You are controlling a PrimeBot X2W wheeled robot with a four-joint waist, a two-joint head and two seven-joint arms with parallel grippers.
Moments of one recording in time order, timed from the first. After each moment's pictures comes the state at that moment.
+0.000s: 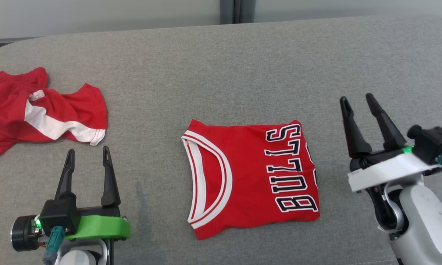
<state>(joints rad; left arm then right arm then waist) -0.07 0.05 -0.01 0.08 -0.10 0.02 -0.26 -0.29 -0.26 0.21 0.15 0.51 0.13 -0.23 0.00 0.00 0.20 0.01</state>
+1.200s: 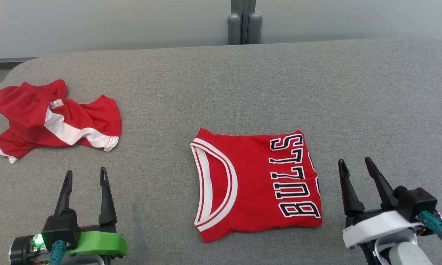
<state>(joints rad) 0.00 0.05 0.02 0.11 -0.07 0.03 -0.26 0.00 -0.13 0.08 0.14 0.29 0.13 -0.26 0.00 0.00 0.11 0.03</state>
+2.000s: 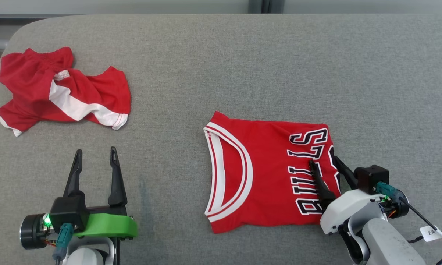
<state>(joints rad) -0.08 0.05 -0.04 0.11 -0.10 0.05 -0.26 -0.27 -0.16 0.25 0.55 0.32 0.13 -0.21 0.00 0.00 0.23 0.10</state>
